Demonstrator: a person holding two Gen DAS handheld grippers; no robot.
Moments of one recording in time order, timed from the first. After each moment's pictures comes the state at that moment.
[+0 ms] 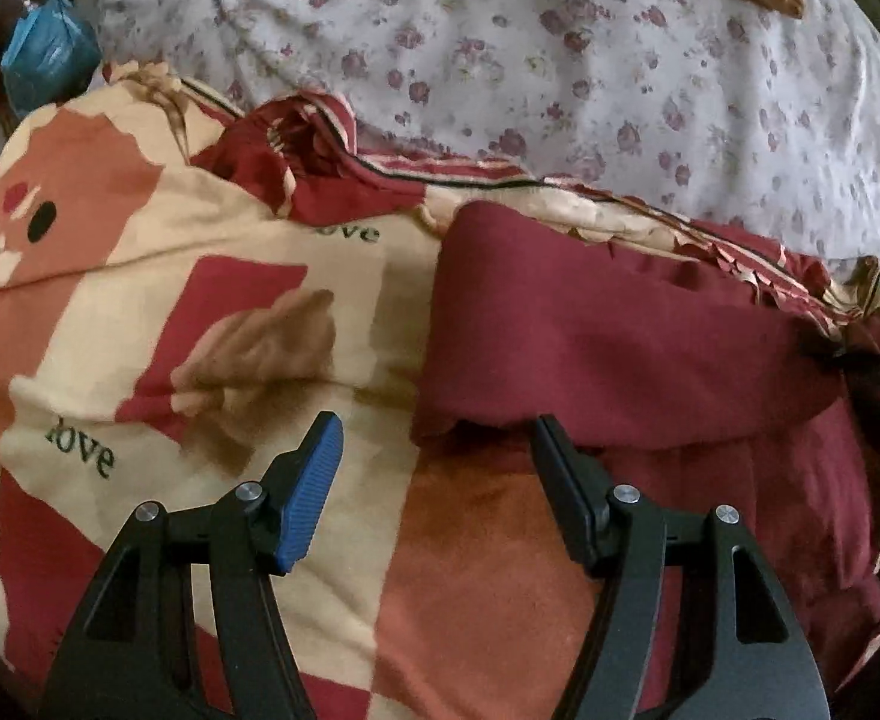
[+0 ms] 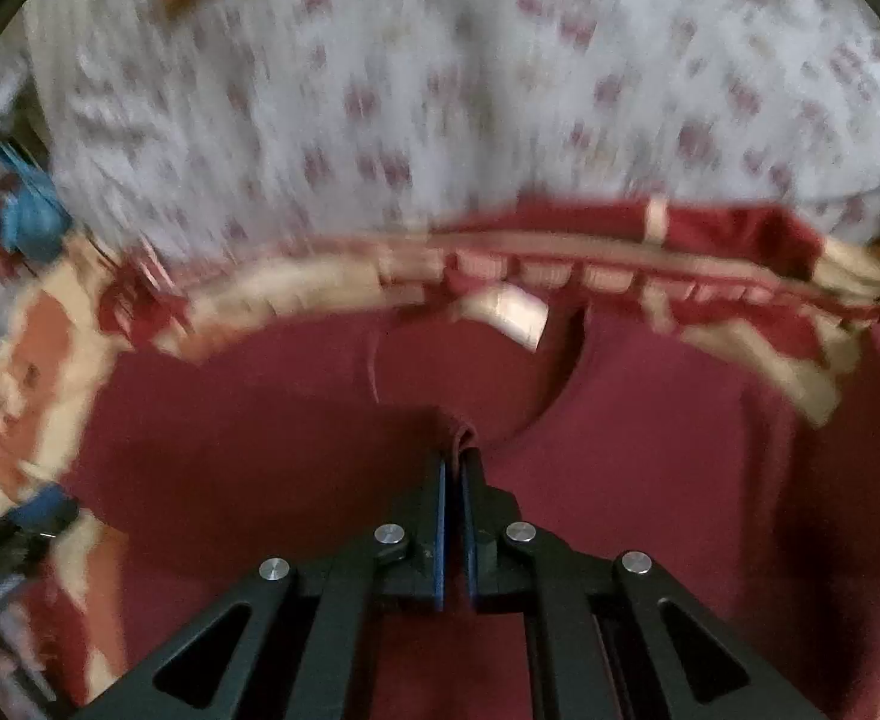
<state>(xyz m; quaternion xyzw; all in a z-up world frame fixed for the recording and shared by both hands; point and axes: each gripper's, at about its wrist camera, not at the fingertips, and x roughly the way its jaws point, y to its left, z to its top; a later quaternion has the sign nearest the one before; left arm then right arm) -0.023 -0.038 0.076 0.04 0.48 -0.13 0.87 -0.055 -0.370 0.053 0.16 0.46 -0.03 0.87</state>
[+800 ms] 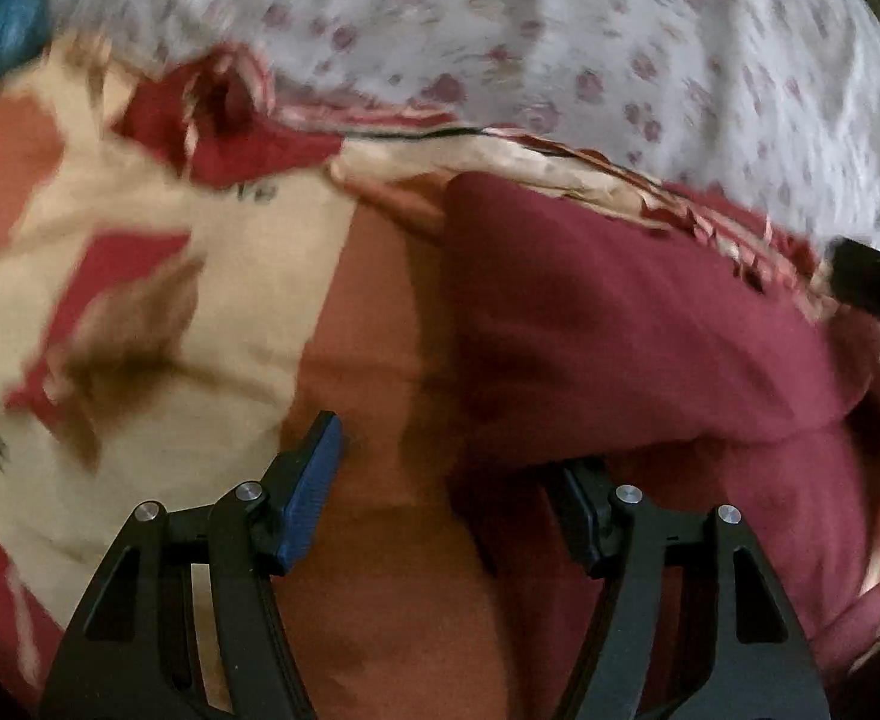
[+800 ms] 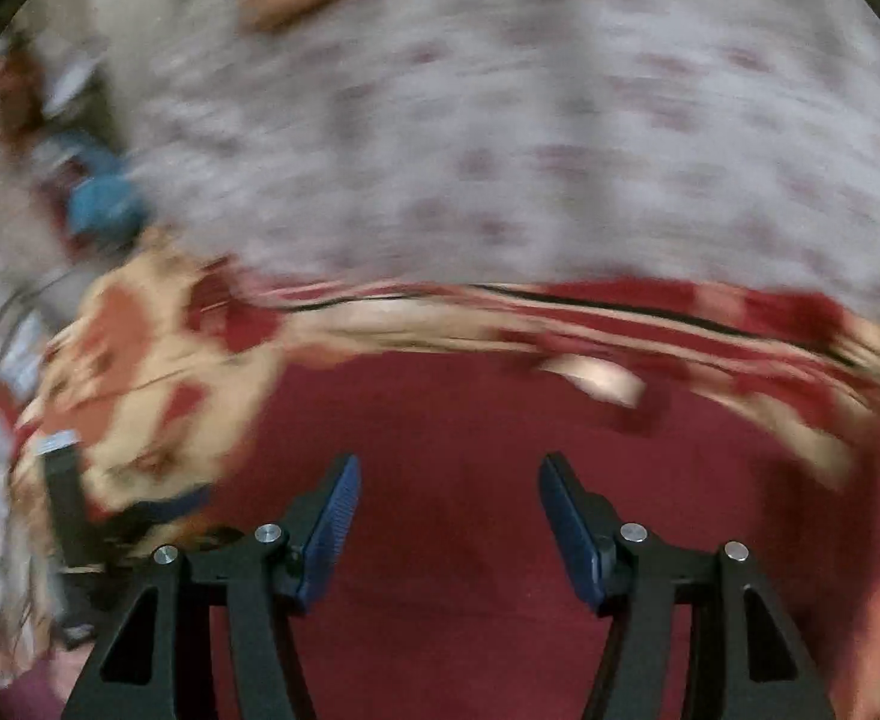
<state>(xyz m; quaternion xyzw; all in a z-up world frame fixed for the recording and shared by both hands) -0.008 -0.079 0.035 -0.01 0.52 -0.16 0.84 -0.036 -0.327 0.094 0.14 0.45 0.08 0.88</state>
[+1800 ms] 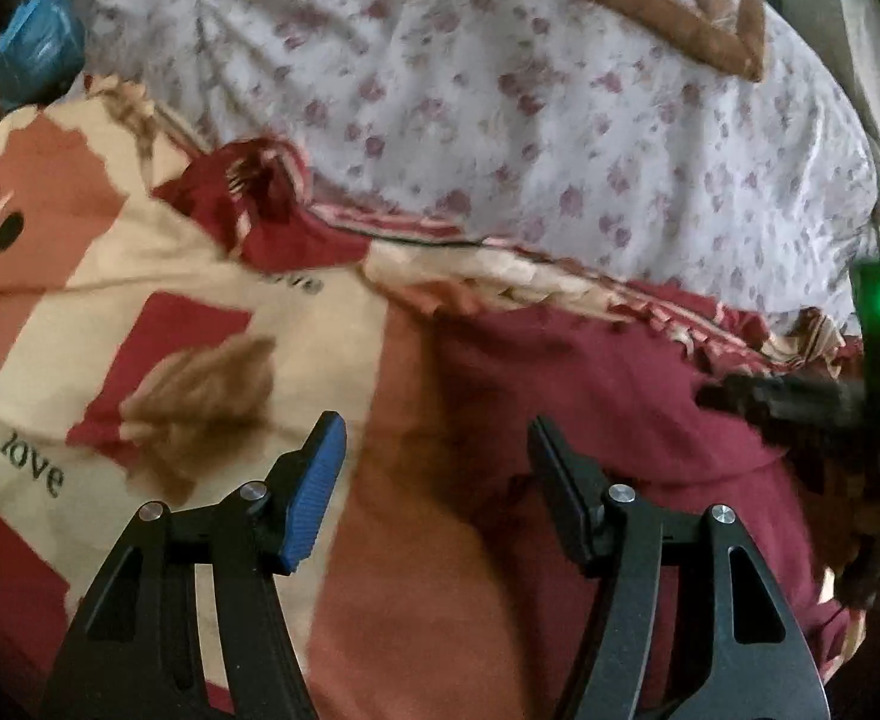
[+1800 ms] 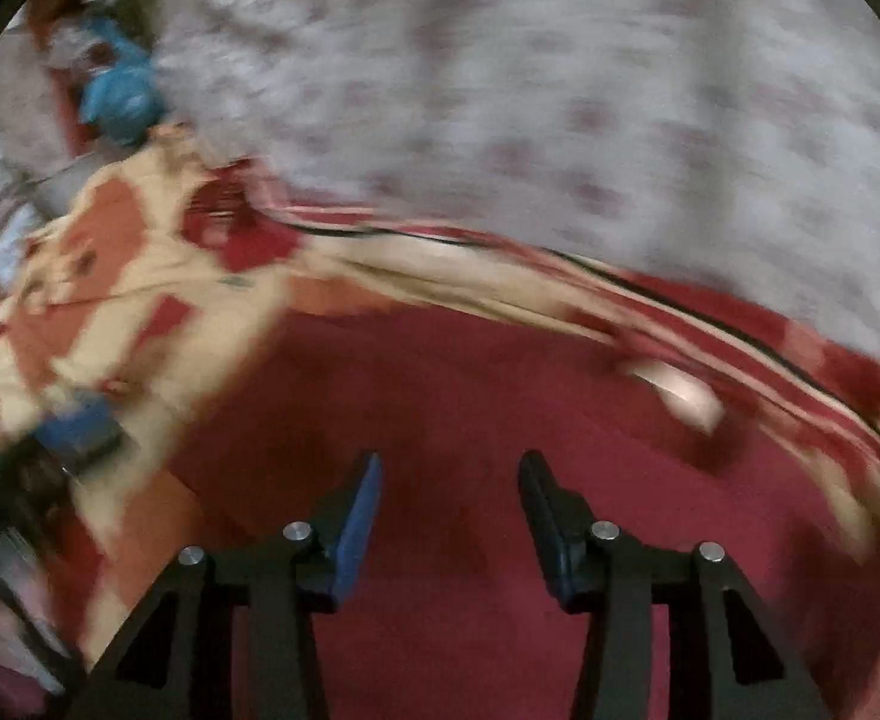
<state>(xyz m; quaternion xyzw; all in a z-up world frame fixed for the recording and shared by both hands) -0.024 -0.052 0.100 -0.03 0.44 -0.19 0.88 -0.029 -0.308 0.058 0.05 0.50 0.04 0.86</state>
